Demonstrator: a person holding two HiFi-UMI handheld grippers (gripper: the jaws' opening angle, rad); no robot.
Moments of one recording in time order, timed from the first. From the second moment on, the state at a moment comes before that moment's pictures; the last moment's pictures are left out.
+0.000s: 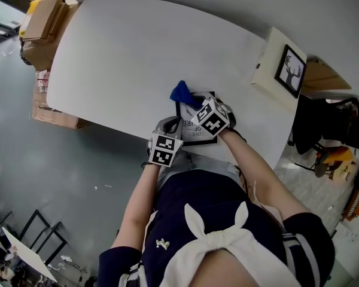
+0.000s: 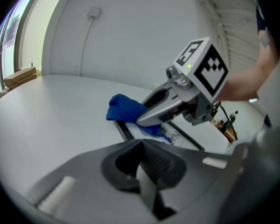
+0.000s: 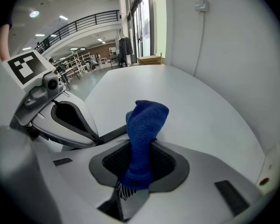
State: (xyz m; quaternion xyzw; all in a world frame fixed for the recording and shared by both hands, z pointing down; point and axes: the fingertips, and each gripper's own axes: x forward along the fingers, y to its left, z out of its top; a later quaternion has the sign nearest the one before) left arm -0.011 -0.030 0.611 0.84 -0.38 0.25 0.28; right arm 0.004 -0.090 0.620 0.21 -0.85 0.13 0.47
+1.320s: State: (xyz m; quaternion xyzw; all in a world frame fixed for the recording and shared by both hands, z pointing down) left arm -0.012 -0.030 0.611 0.84 -0.40 0.26 0.27; right arm 0.062 -0.093 0.615 0.26 -0.82 0.15 0.48
